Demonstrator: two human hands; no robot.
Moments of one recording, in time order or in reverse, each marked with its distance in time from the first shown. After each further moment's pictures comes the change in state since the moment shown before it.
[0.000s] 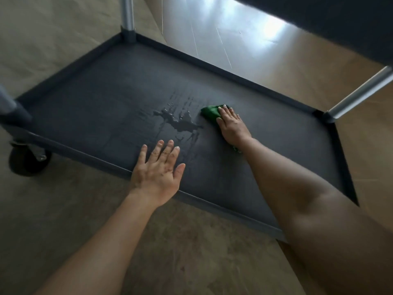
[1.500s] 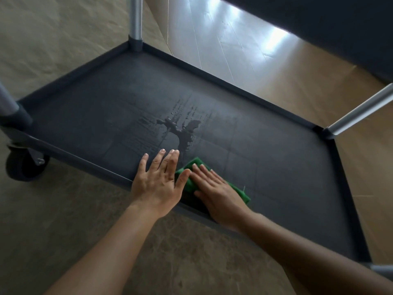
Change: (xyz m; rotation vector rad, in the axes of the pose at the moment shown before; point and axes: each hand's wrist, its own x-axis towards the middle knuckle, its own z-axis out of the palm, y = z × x) left_hand -0.003 0.003 -0.003 -0.107 0.066 0.001; right_hand -0.158 -0.055 0.031 -0.013 -0.053 -0.525
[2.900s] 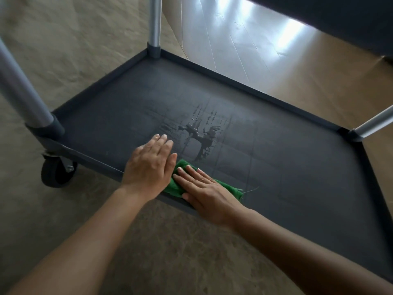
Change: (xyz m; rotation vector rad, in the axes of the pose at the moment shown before) left_hand 0.015 -0.070 -0.040 -0.028 0.196 0.057; right_hand 0.056 -0.052 0.008 0.024 -0.061 -0.124
